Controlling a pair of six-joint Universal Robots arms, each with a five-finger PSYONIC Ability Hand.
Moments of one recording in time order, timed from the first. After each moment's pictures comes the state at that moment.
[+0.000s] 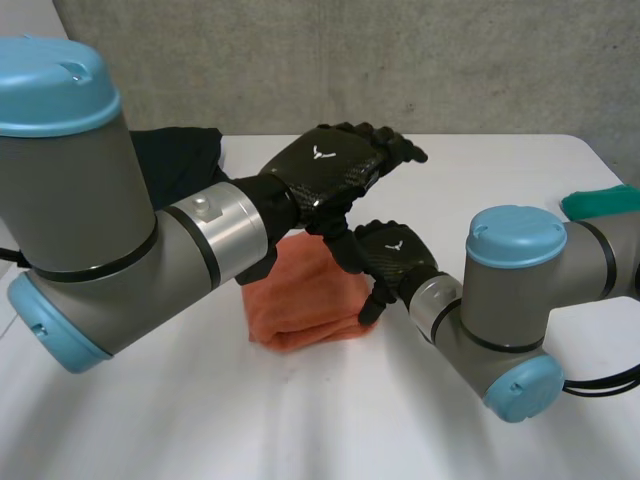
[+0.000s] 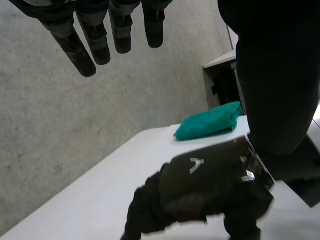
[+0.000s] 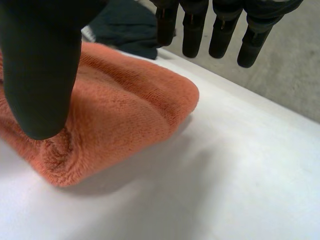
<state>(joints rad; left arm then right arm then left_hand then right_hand) 4.08 -1.93 -1.19 3.02 -1.14 3.26 2.15 -0.95 1.40 -0.15 1.42 2.98 0.19 0.20 0.20 0.20 0.04 0.27 0.28 0.26 0.27 0.07</state>
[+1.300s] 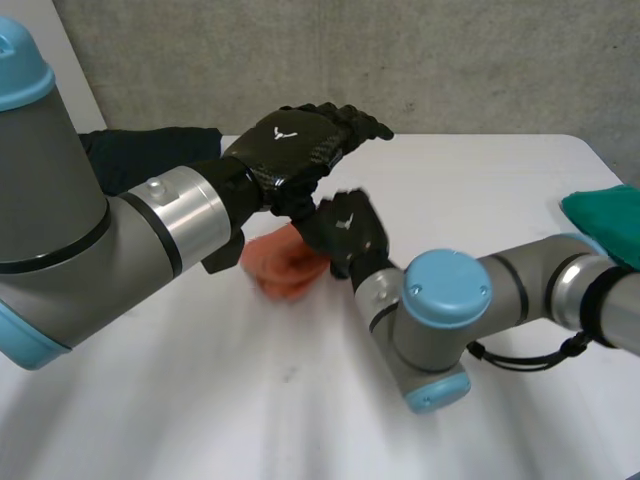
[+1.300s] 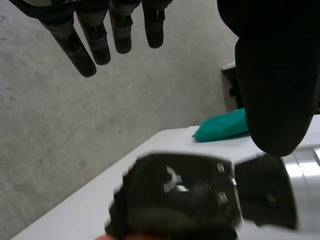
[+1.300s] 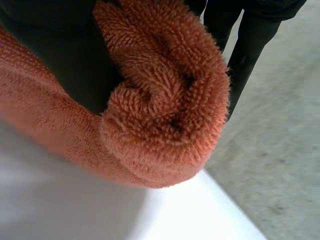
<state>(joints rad) 4.15 -1.85 -1.25 3.02 -1.14 3.23 2.28 -0.78 1.28 -0.57 1.56 2.73 0.19 0.20 0.20 0.20 0.04 1.01 1.14 1.15 1.19 0.90</state>
